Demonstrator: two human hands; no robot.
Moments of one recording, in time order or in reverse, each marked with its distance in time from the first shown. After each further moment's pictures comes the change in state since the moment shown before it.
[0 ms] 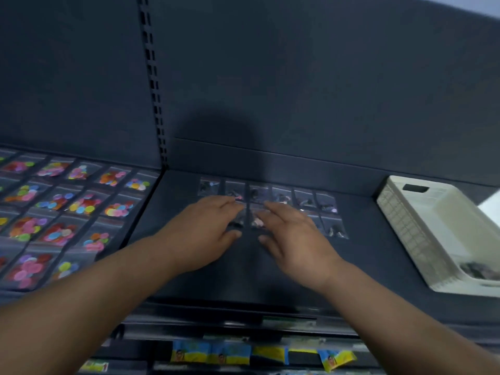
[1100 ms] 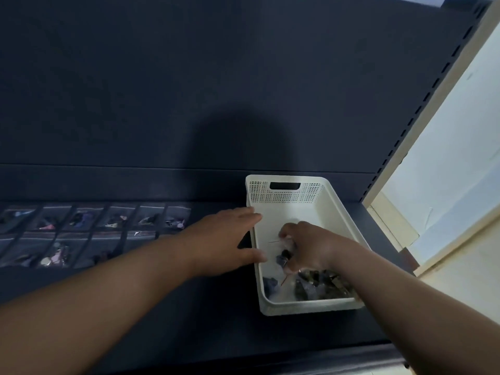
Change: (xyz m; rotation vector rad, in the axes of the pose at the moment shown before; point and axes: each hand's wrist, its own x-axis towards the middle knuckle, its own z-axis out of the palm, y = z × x) left_hand 0.216 0.285 0.086 -0.061 -0.294 0.092; right_hand -0.101 0.352 -0.070 0.097 -0.494 0.439
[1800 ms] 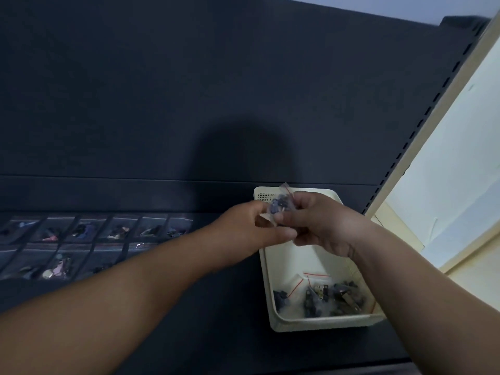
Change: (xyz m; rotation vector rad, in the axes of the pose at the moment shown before) left_hand 0.015 0.020 -0.015 -0.916 0.129 -0.086; right_hand -0.016 -0.020 -0.053 1.156 0.007 -0.207
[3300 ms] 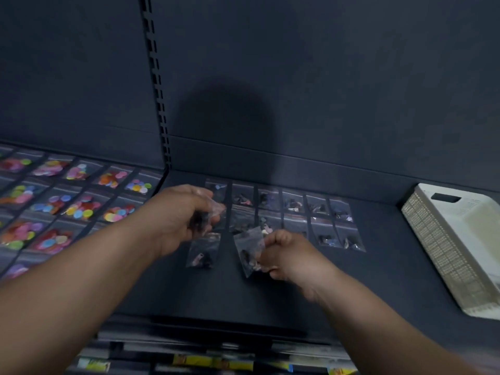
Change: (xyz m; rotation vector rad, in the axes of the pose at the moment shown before) left_hand -0.217 -0.155 -0.311 -0.551 0.483 -0.395; right_hand 0.061 -0.009 0.393 -0.095 0.069 0.282
